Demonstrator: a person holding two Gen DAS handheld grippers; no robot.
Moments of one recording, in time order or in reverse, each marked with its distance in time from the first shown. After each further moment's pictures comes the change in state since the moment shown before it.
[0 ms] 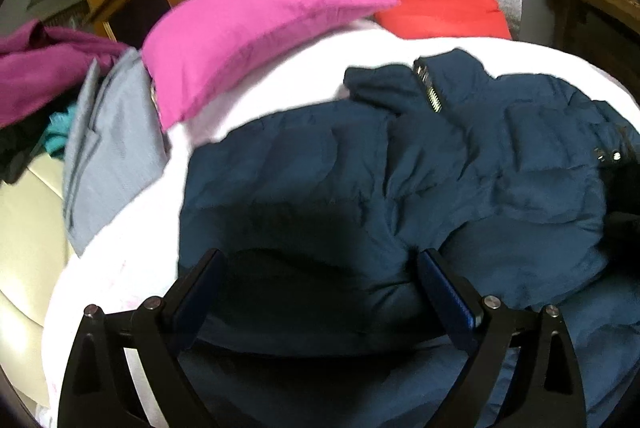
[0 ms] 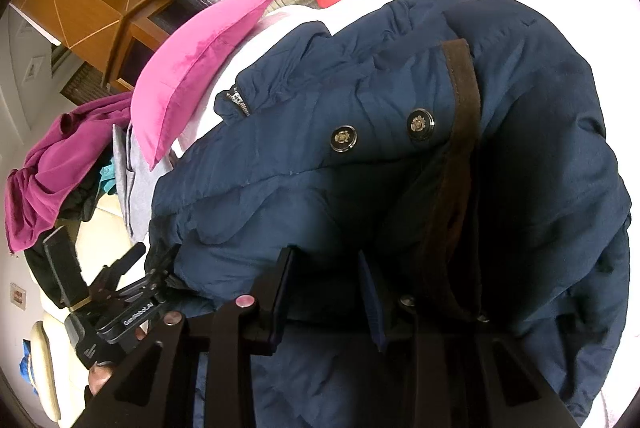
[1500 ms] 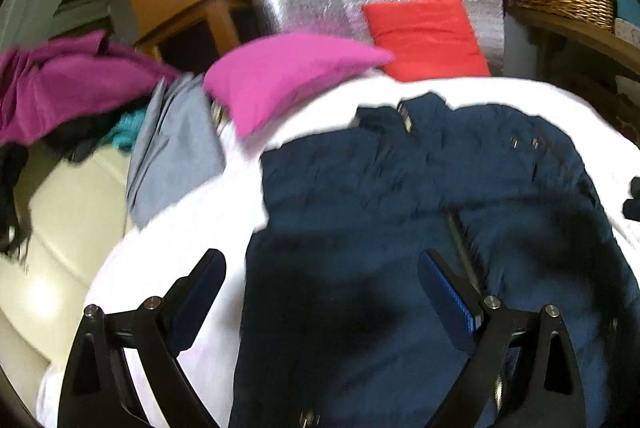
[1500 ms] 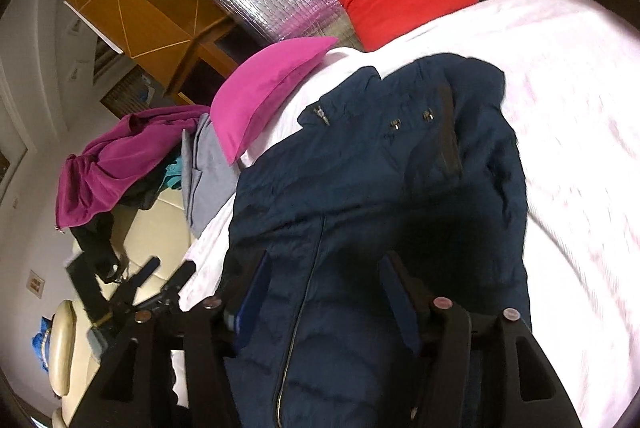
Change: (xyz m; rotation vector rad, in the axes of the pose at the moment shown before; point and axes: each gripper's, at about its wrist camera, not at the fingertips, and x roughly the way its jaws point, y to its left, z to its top) left arm -0.152 0.026 -0.080 -0.051 -0.094 0.024; right arm -0.147 0.034 -0.101 -0.038 -0.146 0.110
